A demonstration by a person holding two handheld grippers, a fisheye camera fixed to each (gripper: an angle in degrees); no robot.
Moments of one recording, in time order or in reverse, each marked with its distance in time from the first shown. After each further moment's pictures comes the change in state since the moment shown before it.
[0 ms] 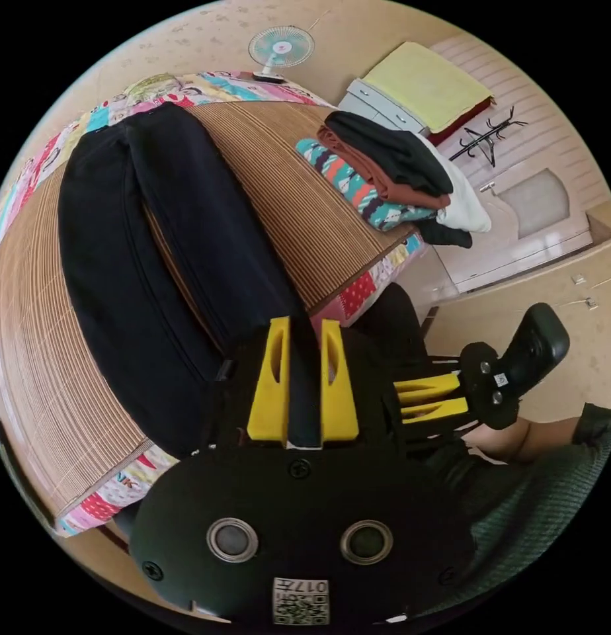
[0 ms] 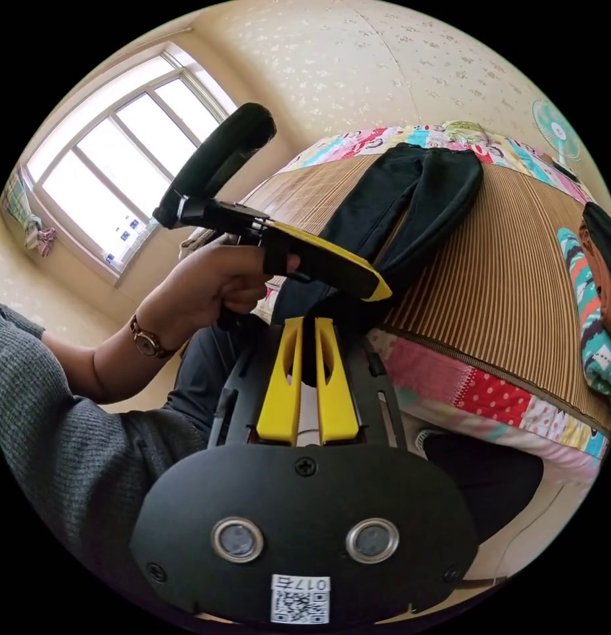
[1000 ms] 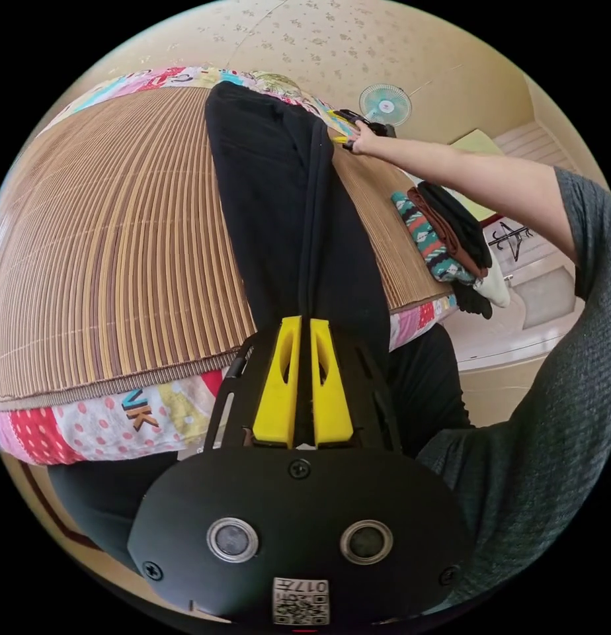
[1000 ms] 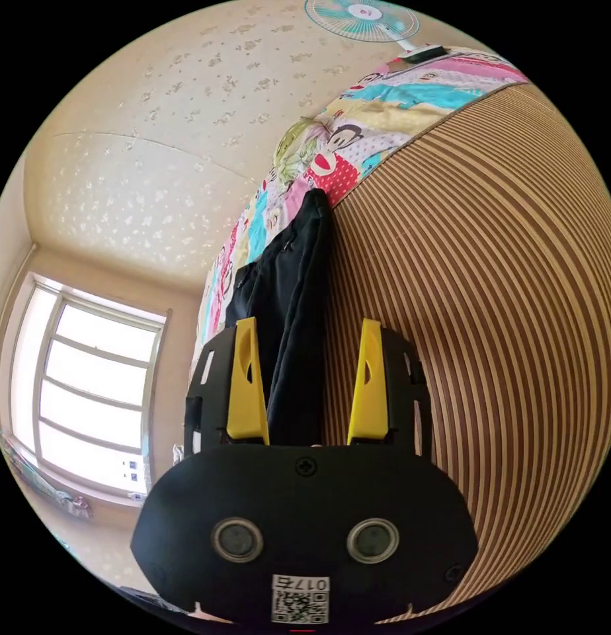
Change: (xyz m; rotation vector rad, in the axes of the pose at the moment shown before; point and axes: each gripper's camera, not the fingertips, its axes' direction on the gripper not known) left arm -0.132 0.123 -0.167 0.191 0.089 -0.338; right arm 0.544 -0.395 0.069 0.308 -0.106 0.677
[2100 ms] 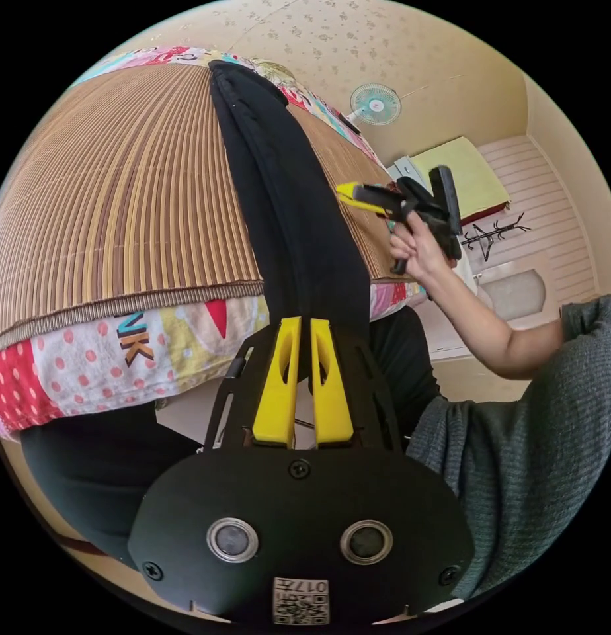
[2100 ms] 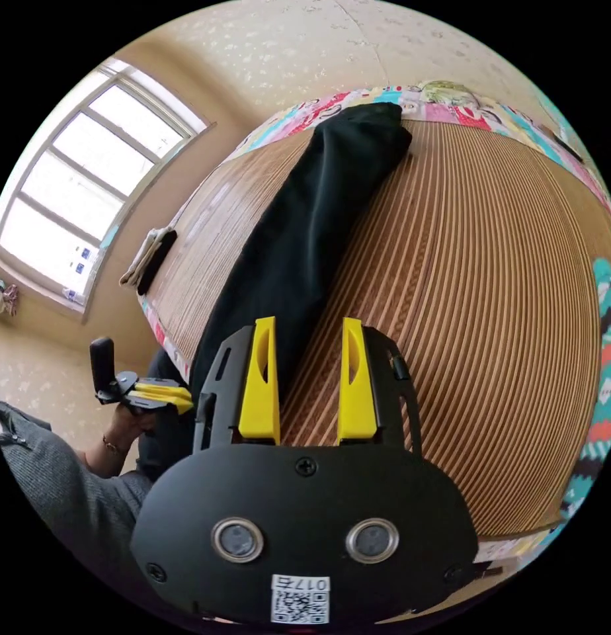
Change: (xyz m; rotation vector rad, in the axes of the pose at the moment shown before) left arm 0.058 -0.009 -0.043 -0.036 0.145 -0.021; right arm -0.109 0.413 -0.042 -0.391 0.214 -0.562
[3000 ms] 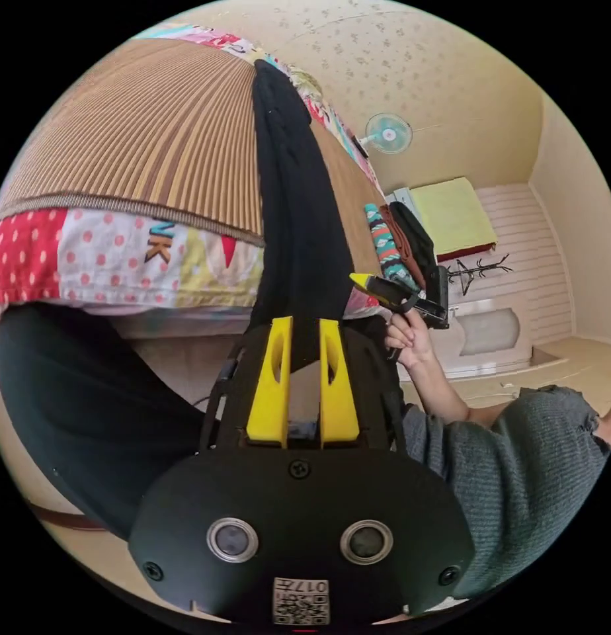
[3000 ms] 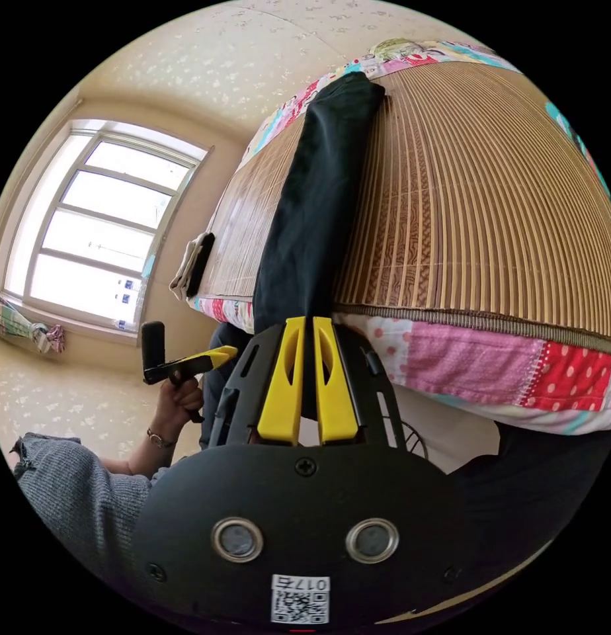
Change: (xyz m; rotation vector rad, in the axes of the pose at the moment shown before) left arm 0.048 0.014 0.015 0.098 0.093 -0.115; right arm -0.051 0.110 -0.075 0.013 -0.246 0.224
